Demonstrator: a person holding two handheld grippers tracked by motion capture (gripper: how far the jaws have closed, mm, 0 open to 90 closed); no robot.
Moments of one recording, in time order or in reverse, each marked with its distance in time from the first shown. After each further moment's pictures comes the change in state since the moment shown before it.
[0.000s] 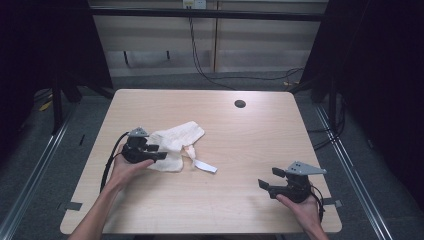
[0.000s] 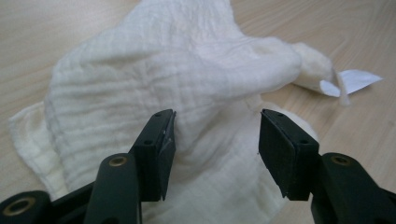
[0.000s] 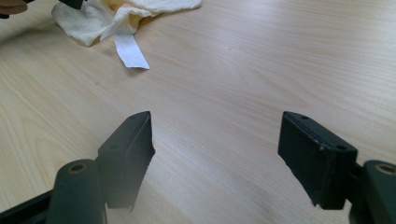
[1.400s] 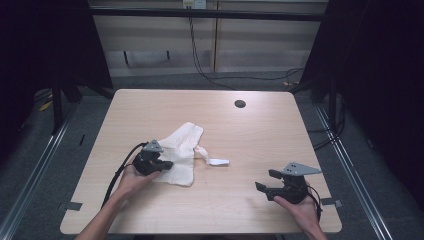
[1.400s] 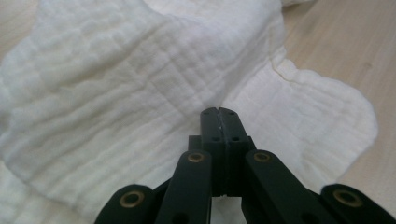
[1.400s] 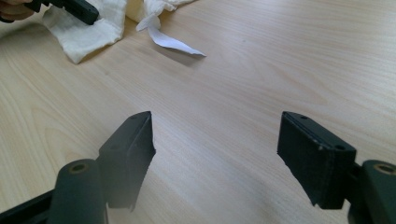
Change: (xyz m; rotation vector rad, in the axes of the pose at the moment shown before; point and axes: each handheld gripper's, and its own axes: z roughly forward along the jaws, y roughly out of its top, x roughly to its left) left arm -0.043 -0.012 0.016 0.092 -0.069 0.159; right arm 0.005 0.001 0.004 0.033 0.029 -0.021
